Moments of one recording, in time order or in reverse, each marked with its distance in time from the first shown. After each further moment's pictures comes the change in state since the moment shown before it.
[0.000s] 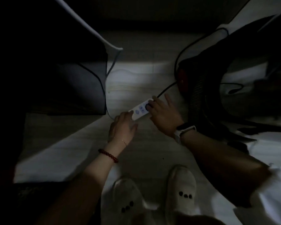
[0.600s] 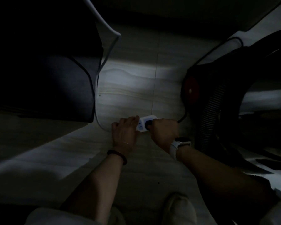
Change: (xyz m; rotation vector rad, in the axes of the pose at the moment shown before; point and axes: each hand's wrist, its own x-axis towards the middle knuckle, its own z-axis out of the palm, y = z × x) left_hand 0.083 -0.022 0.089 0.136 0.097 0.057; right_hand 0.040 -0.005 0.061 0.383 -0.036 0.289
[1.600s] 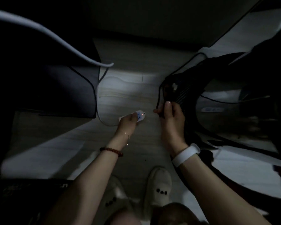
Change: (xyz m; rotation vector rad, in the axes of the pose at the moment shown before) left_hand -0.055 0.098 -0.156 -1.074 -0.203 -0.521; right_hand -0.077 -0.028 -0.171 1.446 0.478 0.519
